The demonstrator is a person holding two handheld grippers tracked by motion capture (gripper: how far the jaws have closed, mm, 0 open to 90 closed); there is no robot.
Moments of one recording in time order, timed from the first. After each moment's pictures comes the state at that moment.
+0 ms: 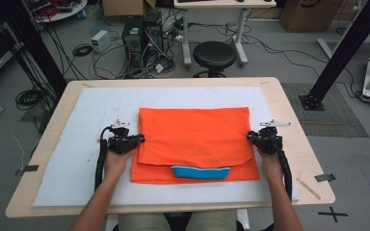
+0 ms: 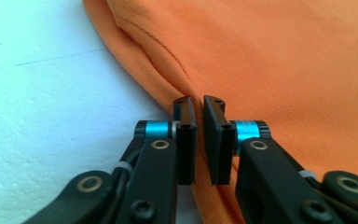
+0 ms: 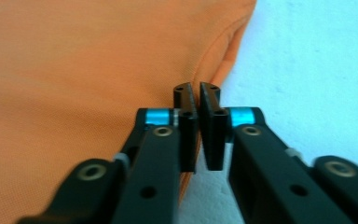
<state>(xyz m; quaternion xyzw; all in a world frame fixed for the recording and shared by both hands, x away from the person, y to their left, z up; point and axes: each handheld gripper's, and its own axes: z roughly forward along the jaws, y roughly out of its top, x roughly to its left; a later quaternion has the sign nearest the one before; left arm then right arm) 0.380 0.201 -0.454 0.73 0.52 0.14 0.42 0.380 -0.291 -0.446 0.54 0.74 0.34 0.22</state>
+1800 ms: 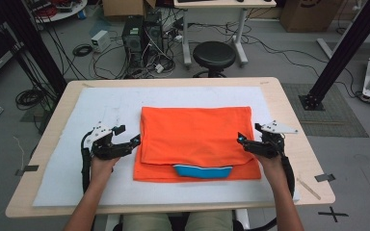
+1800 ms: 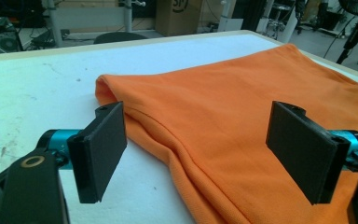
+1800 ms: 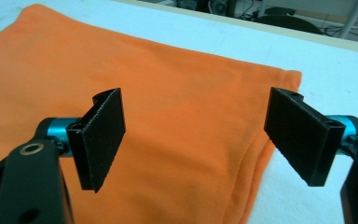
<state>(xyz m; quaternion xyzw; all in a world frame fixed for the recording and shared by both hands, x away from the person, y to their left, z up) 0.344 0.233 -0.432 0.69 0.40 0.22 0.56 0.346 -0.277 -0.415 0.44 0.74 0.45 0.26</state>
